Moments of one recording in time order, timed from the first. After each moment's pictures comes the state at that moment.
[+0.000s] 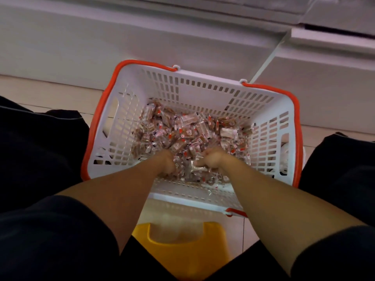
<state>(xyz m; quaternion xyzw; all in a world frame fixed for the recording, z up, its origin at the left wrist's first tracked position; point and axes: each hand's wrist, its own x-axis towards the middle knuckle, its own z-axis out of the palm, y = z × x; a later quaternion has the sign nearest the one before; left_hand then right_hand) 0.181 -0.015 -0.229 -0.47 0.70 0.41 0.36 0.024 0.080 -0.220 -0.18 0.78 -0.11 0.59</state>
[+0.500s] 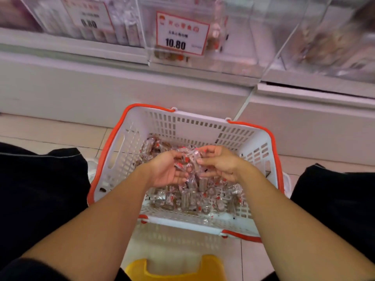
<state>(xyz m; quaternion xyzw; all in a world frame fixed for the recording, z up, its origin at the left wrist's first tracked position) 0.168 -0.045 -0.163 -0.38 0.33 0.86 0.09 -0.006 0.069 -0.126 -0.18 0.65 -0.39 0.63</state>
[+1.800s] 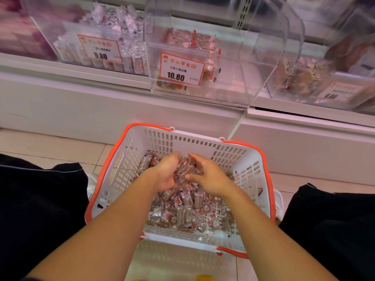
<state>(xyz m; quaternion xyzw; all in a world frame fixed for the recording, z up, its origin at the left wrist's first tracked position) 0.138 -0.040 -0.104 -0.45 0.38 0.81 0.00 0.024 0.064 -0.092 -0.45 0.73 -0.31 0.41</state>
